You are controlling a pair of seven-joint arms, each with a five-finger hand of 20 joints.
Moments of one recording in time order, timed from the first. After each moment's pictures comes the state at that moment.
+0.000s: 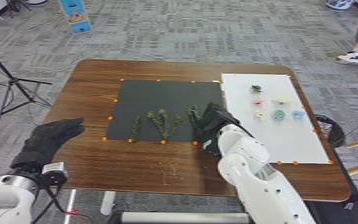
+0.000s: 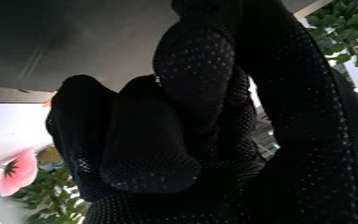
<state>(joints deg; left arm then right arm) 132.1 -51.0 -106.0 -120.9 50.6 10.7 0.2 -84.2 -75.0 62.4 -101.0 -129.5 -9.8 34.3</state>
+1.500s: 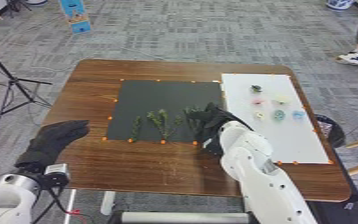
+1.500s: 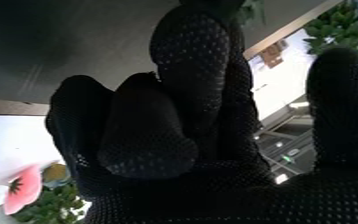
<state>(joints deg) 131.9 -50.9 -106.2 -120.9 51.2 7.4 -1.4 -83.9 -76.5 65.1 -102.0 -125.4 -15.7 35.3</state>
